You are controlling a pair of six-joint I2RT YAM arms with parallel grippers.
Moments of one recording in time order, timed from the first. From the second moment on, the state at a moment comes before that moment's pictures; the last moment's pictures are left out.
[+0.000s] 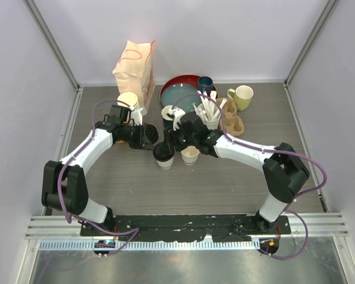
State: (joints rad) left arm -0.24 1.49 1.05 -0.57 0.60 -0.22; right arm 0.80 1.68 1.16 -0.06 -0.19 0.31
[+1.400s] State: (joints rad) left arm -0.23 1.47 1.05 -0.56 0.63 -0.19; right arm 0.78 1.63 0.84 0.48 -0.21 0.35
